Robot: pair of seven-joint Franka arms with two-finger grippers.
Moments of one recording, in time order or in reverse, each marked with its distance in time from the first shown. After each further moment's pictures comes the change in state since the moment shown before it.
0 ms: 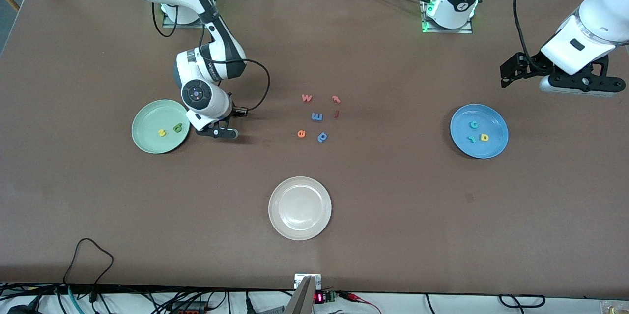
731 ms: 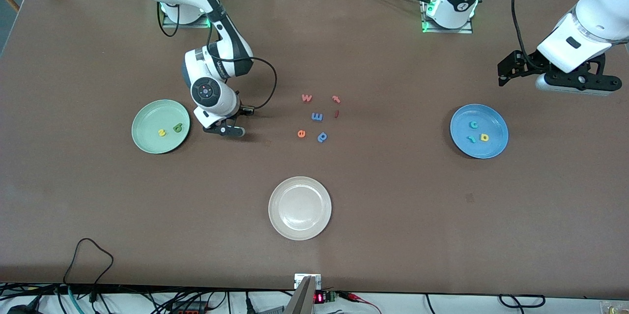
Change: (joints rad) left arm 0.000 0.000 -0.011 0.004 0.000 -0.012 0.000; right arm 0.039 0.014 -0.005 0.000 0.025 0.019 0.038
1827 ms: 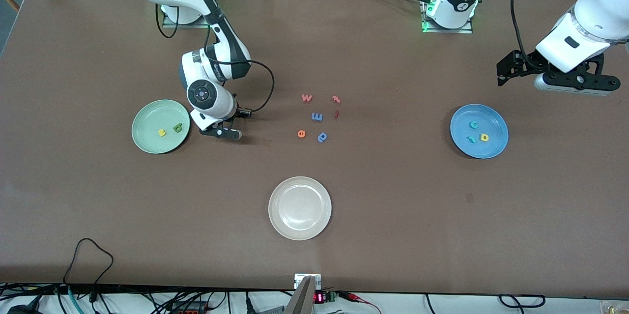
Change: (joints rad) left arm 0.000 0.000 -0.004 0.000 0.000 0.000 0.000; right arm -0.003 0.007 -0.013 0.008 0.000 0.000 -0.002
